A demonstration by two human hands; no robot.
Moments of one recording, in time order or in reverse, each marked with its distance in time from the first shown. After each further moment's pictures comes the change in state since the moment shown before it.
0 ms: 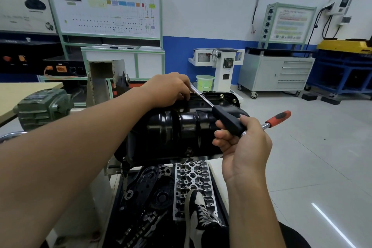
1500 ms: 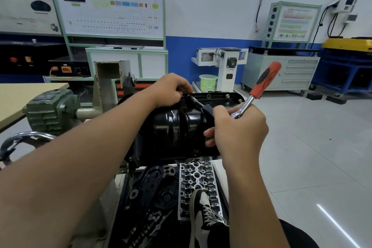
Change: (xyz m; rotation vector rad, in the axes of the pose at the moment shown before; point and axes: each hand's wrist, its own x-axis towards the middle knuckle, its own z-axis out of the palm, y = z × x) left_hand -0.007 -0.001 0.004 -0.607 0.034 -0.348; right_hand -0.014 -0.003 0.030 -0.697 -0.047 -0.327
